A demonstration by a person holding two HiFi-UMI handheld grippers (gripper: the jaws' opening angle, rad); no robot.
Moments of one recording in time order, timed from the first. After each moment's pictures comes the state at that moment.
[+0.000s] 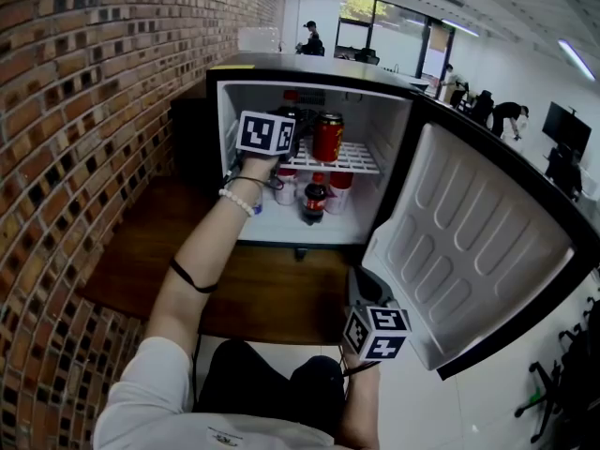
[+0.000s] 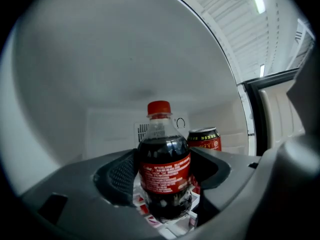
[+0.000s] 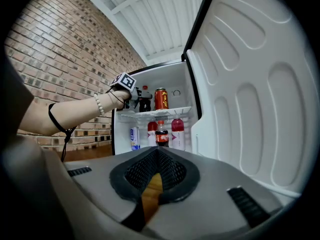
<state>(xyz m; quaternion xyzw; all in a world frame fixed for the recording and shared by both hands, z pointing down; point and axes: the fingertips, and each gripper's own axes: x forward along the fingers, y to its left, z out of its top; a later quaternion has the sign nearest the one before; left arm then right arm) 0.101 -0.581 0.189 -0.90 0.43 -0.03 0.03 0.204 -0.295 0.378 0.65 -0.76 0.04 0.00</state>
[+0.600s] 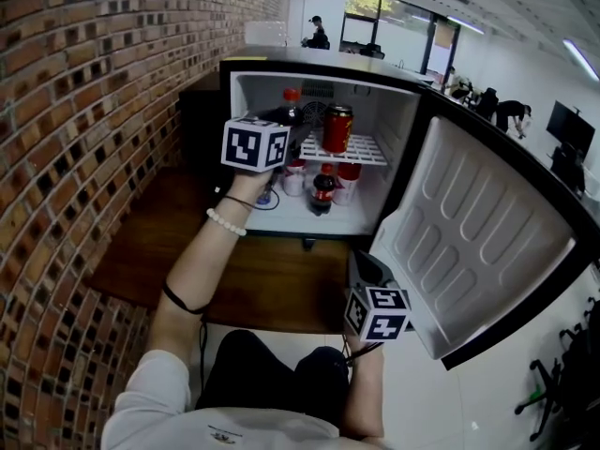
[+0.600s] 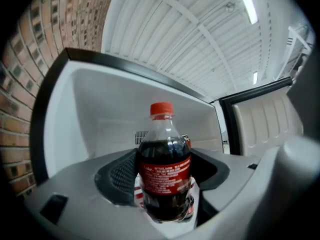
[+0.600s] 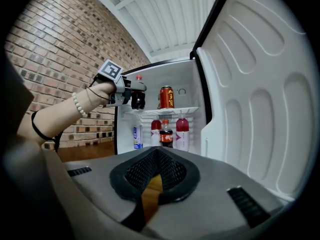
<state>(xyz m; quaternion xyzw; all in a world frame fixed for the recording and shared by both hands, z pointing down) 0.069 -0.501 0.182 -0.91 0.40 0.00 0.04 0.185 -0.302 0.374 0.64 -0.76 0.04 0.03</state>
